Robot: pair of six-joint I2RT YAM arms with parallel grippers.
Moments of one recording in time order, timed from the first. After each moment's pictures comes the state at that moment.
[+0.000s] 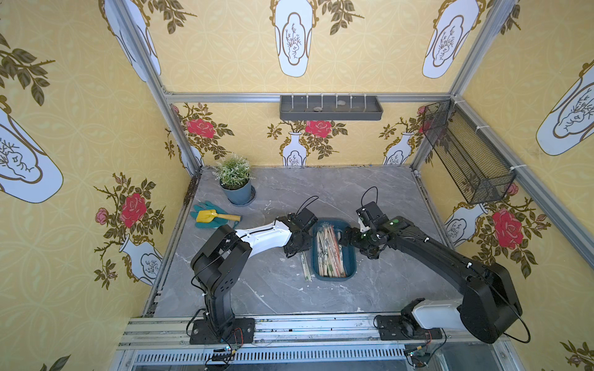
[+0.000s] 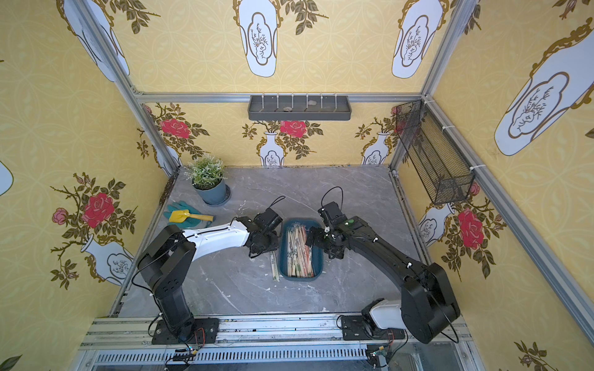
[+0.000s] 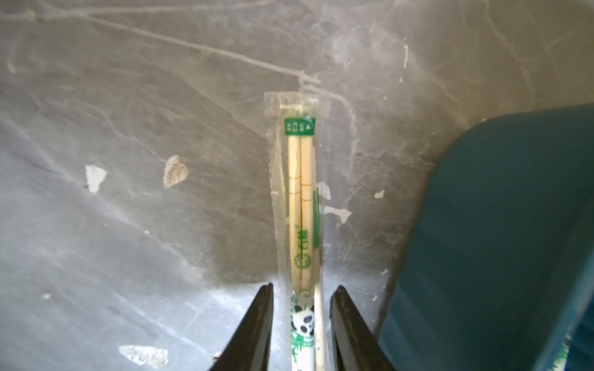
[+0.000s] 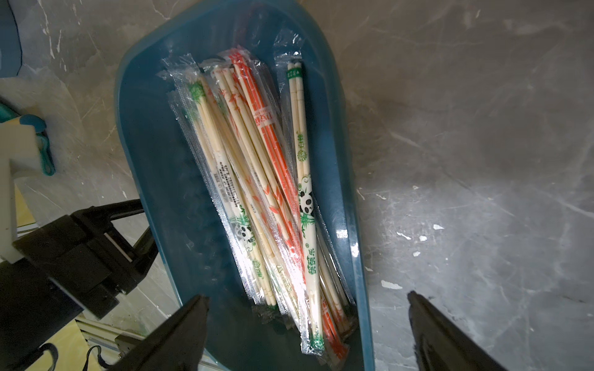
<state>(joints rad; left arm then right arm) -0.80 1.82 1.14 -0.58 -0.07 -0.94 0.60 1.34 0.92 -0.76 -0.20 0.80</state>
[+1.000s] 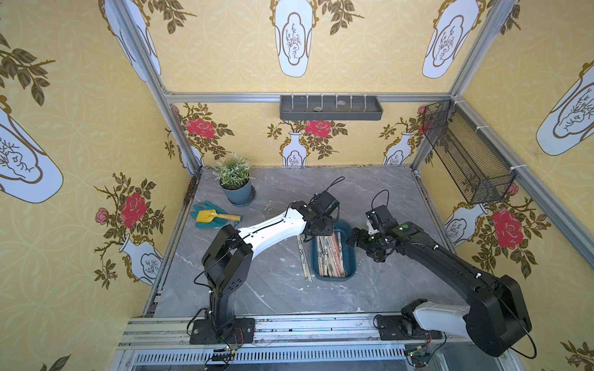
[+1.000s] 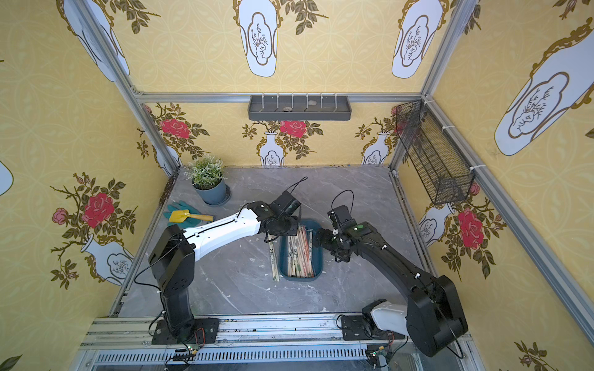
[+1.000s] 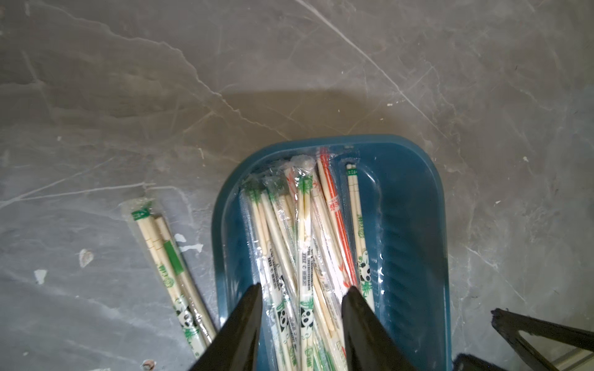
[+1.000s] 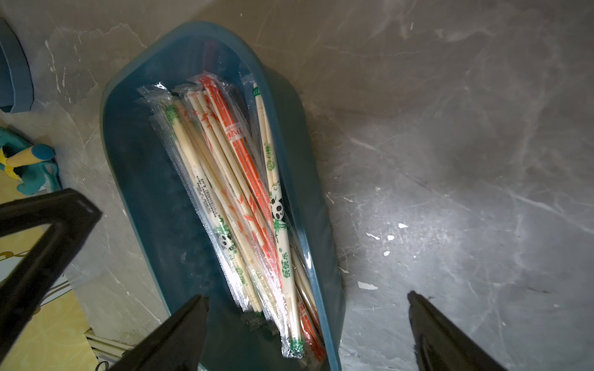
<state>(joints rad) -0.90 1.91 1.53 -0.72 -0.08 -0.74 0.53 1.24 0.83 -0.73 -0.20 0.80</state>
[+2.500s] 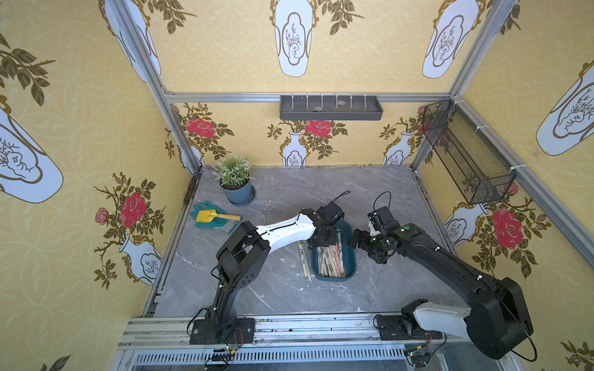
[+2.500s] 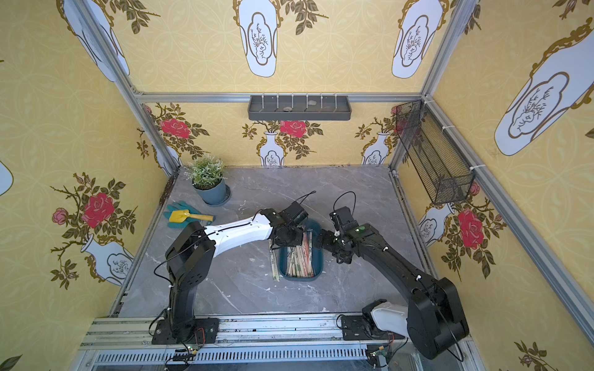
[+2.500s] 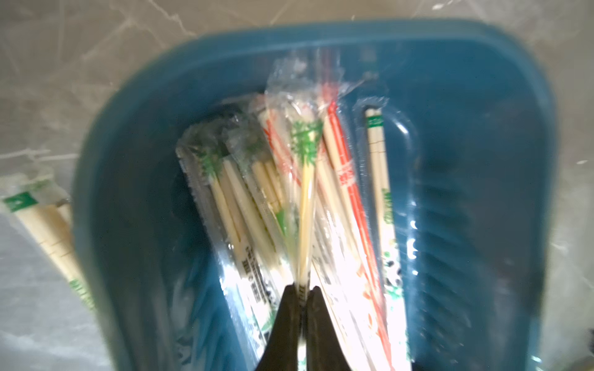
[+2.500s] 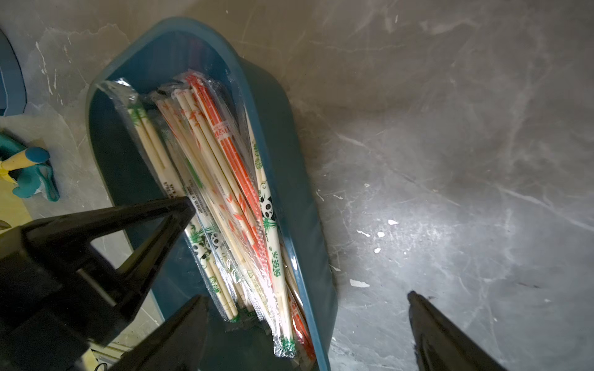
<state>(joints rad) -0.93 2.00 1.51 -0.70 -0.02 -0.74 0.51 1.24 0.82 -0.74 -0.21 0.80</state>
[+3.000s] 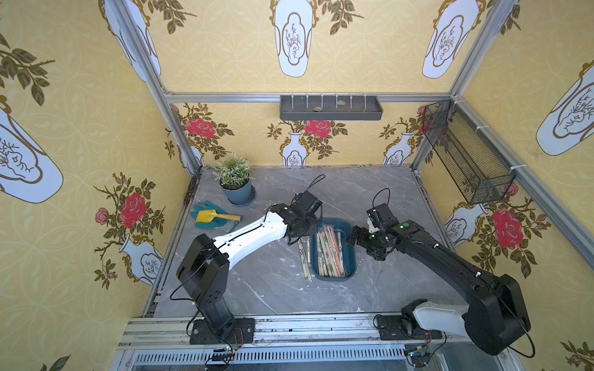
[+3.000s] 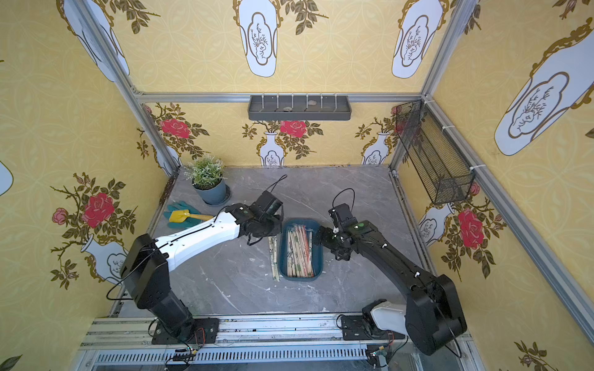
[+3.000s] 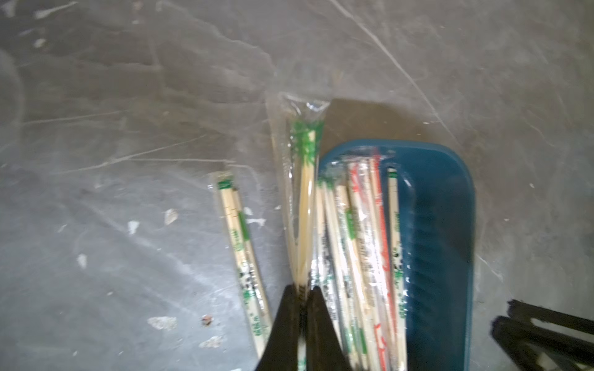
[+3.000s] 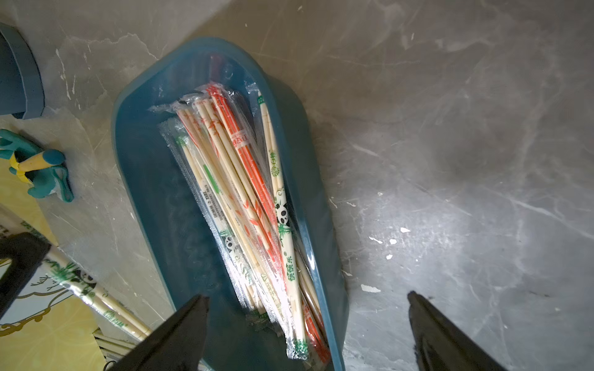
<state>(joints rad) -0.80 1.67 1.29 -0.71 -0.11 -0.81 0.51 1.26 0.85 -0.74 -0.22 0.80</state>
